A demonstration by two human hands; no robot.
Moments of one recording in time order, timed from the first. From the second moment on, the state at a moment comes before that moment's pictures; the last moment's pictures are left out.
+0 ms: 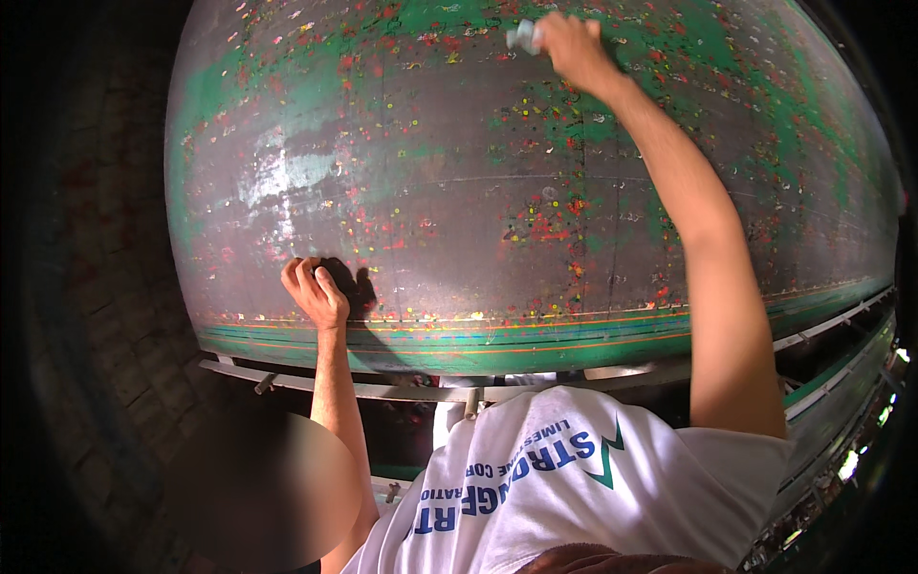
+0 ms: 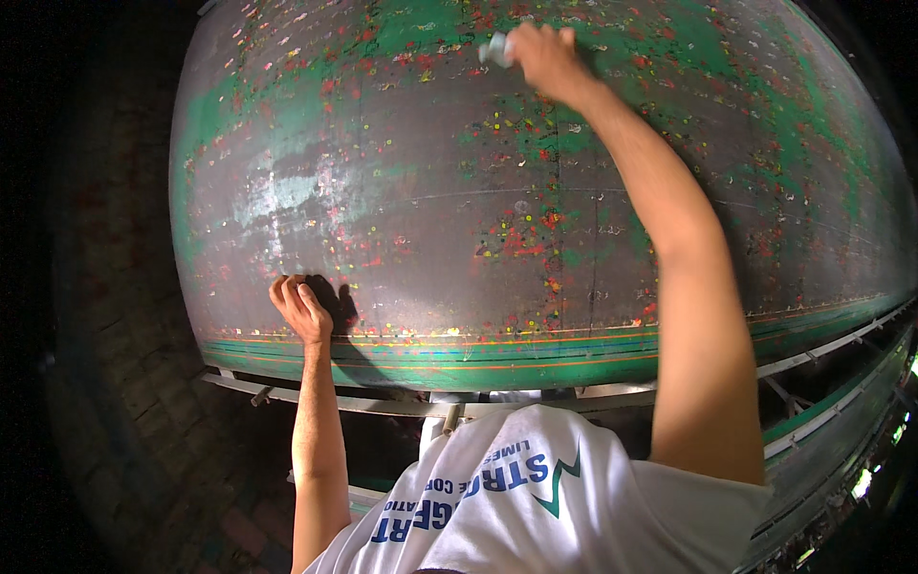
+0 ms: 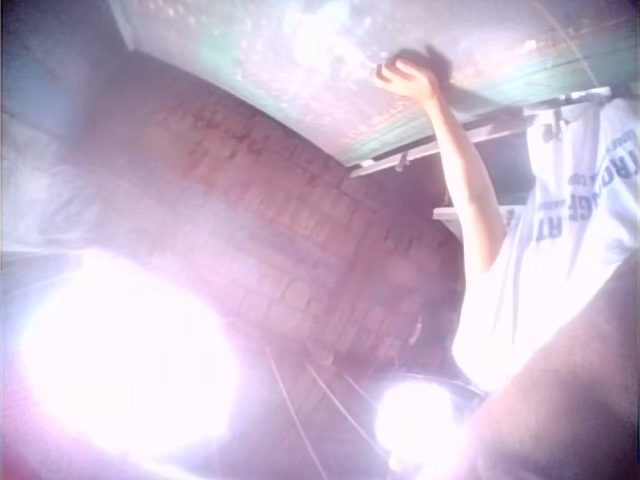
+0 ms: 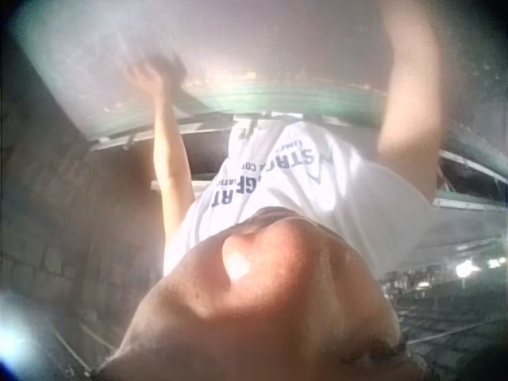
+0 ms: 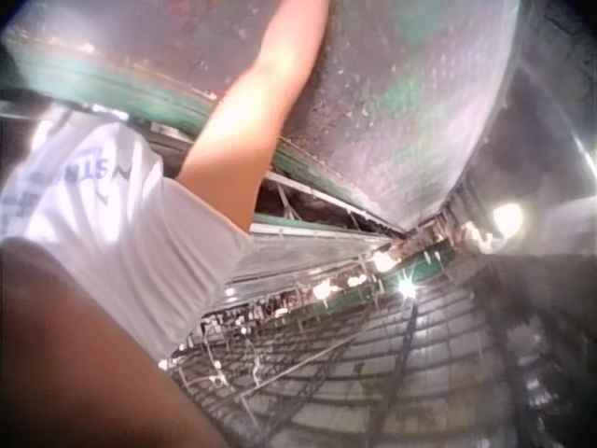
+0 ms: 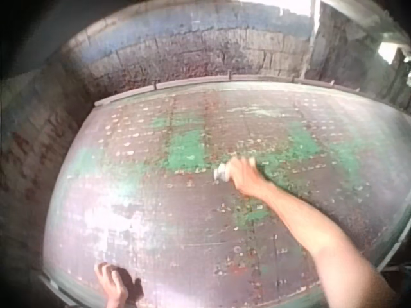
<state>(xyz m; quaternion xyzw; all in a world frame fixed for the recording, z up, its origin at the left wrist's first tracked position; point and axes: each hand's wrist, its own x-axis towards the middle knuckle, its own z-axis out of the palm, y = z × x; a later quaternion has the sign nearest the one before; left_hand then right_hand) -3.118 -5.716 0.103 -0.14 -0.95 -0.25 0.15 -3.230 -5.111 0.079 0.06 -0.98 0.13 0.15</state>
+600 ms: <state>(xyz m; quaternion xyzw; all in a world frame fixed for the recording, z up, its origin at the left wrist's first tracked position) -3.117 -5.714 0.107 -0.15 -0.94 -0.27 0.15 -3.301 -5.147 0.084 -0.12 -0.97 0.11 0.19</state>
